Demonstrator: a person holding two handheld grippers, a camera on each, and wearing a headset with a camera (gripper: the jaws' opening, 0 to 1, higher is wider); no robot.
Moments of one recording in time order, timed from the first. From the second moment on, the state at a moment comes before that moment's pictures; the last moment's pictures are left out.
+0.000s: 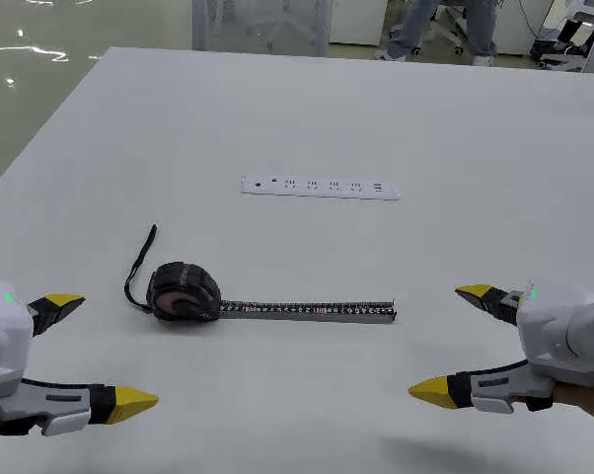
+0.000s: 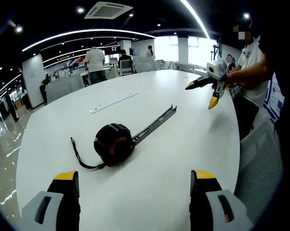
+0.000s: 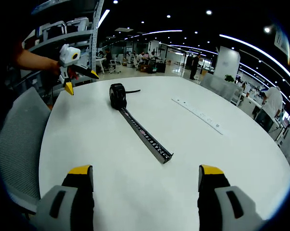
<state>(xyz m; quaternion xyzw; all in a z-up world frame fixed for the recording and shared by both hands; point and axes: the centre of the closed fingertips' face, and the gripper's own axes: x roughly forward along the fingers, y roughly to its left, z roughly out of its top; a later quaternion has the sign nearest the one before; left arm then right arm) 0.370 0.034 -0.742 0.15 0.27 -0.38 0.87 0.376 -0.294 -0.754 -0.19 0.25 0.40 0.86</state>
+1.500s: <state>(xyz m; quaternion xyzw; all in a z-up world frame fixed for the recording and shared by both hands) 0.343 -0.004 -0.725 0.08 0.23 -0.27 0.93 0.337 -0.259 -0.737 -0.09 0.23 0.30 0.92</state>
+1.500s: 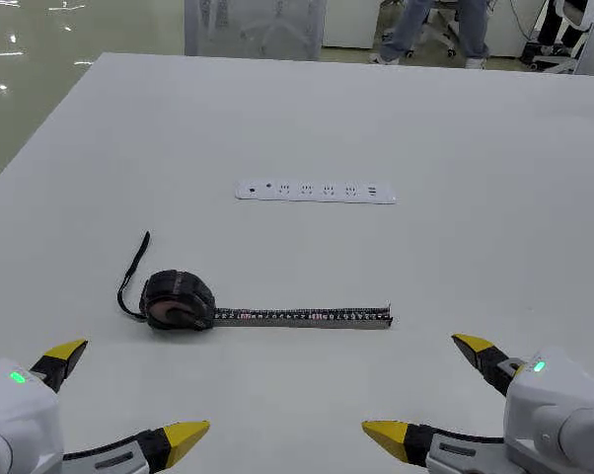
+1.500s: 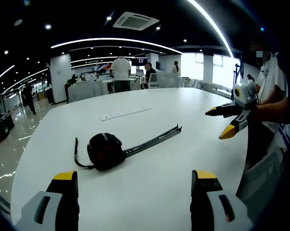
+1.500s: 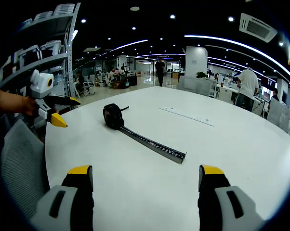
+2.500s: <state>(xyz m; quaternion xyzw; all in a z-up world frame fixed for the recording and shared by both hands) 0.354 -0.007 -0.726 0.05 0.22 -0.24 0.95 0.338 -0.252 -0.739 -0.07 0.22 0.31 0.92</state>
